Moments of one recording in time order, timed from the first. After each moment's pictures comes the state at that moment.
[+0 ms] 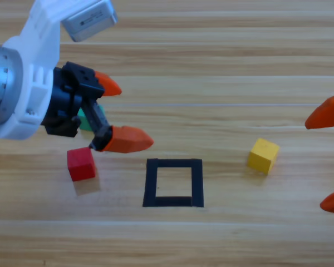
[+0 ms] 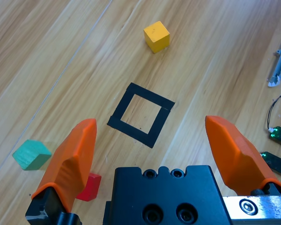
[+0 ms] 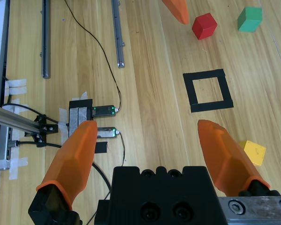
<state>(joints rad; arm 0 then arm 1) -0.88 1.38 -0.89 0.17 -0.03 0.14 0.89 1.29 -1.10 0.63 0.46 -0.37</state>
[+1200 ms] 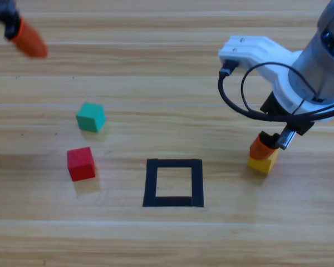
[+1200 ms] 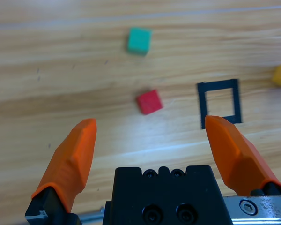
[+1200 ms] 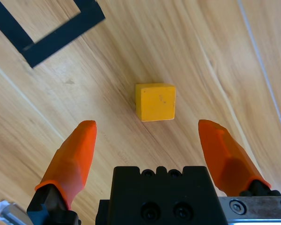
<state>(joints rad) -0.62 1.42 -1.38 0.94 0.20 -0.55 0.81 1.92 -1.37 0.71 -0.09 -0.24</state>
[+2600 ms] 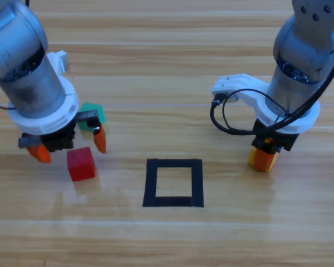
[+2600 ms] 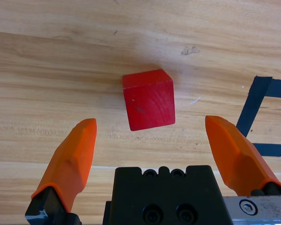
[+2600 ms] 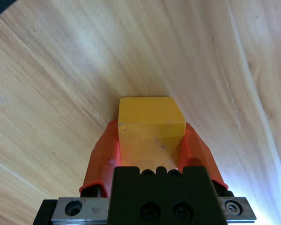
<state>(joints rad) -0.57 1.88 -1.22 0.72 0.04 -0.81 0.70 2.22 -1.53 0.82 -0.02 -0.32</state>
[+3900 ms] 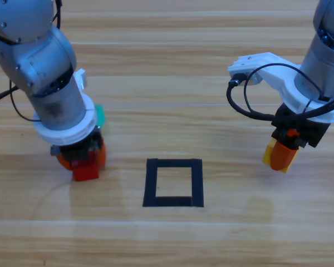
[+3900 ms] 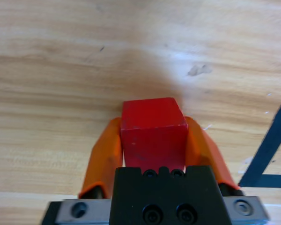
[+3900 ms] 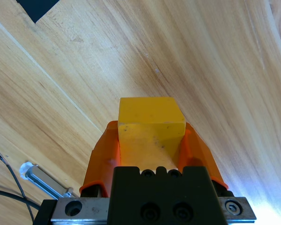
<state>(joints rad) -0.57 2.02 -1.25 0.67 0.04 -0.80 0.72 2.03 -1.50 0.96 0.07 -0.24</state>
